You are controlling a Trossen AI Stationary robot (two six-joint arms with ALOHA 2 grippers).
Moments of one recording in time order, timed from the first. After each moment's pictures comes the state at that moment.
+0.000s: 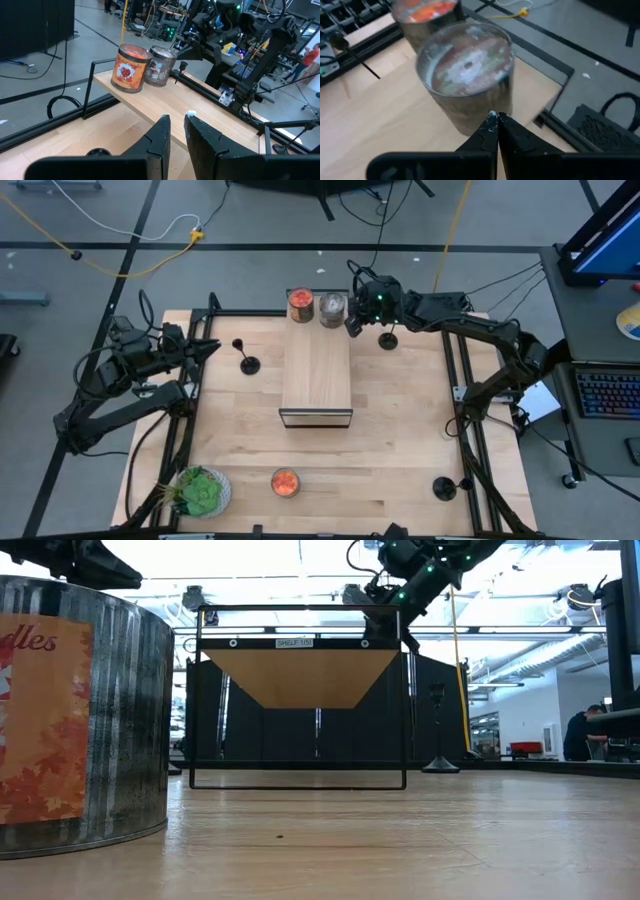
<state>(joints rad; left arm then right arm) 0.59 0.23 0.65 -0.58 0.12 -0.34 -0.53 1.54 1.26 -0.33 0.05 0.23</state>
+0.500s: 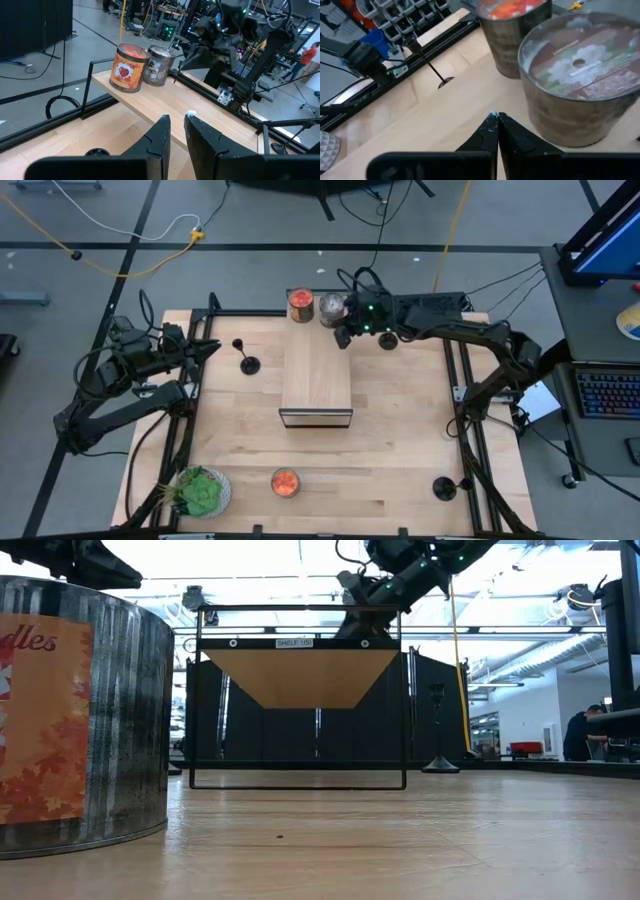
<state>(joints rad) 0.59 0.23 0.65 -0.58 0.13 -0.34 -0.45 1.59 1.27 -0.20 -0.11 0.35</state>
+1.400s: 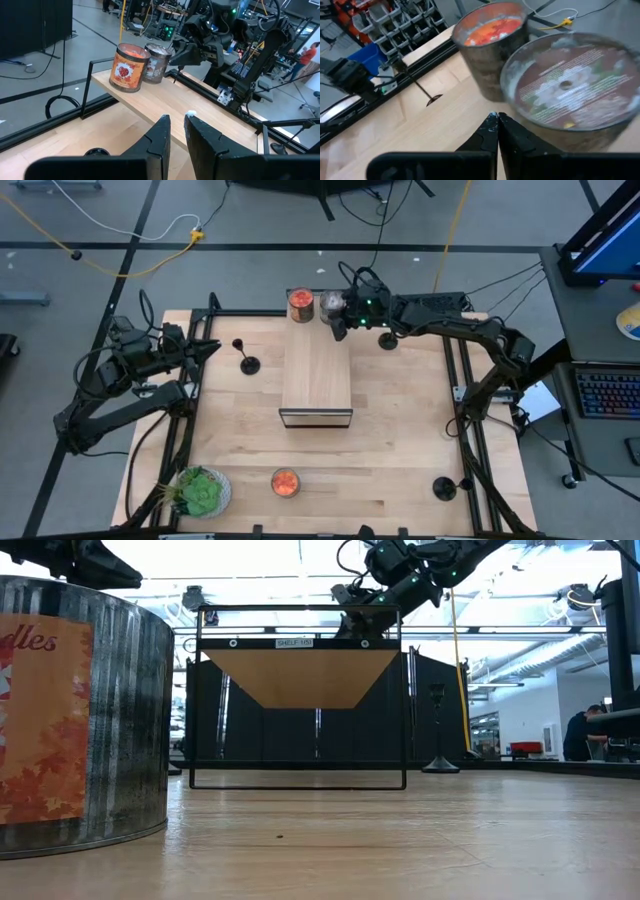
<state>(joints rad) 0.59 0.23 0.65 -0.58 0.13 -0.34 -0.49 1.63 1.27 -0.08 -0.11 0.33</state>
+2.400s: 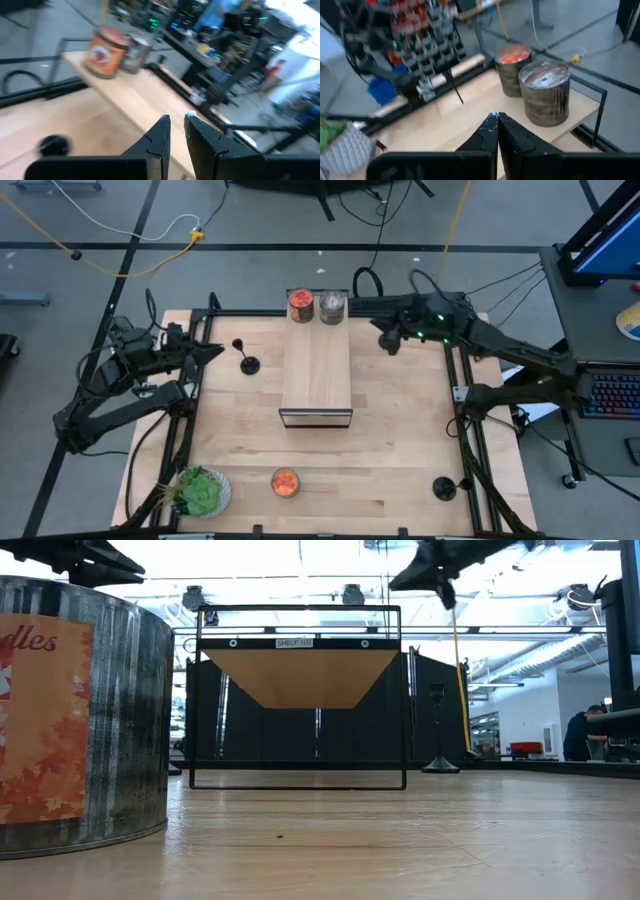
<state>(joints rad) 0.58 0.26 0.65 -0.54 0.24 -0.53 -0.46 1.03 0.97 -0.18 -0.10 0.31</state>
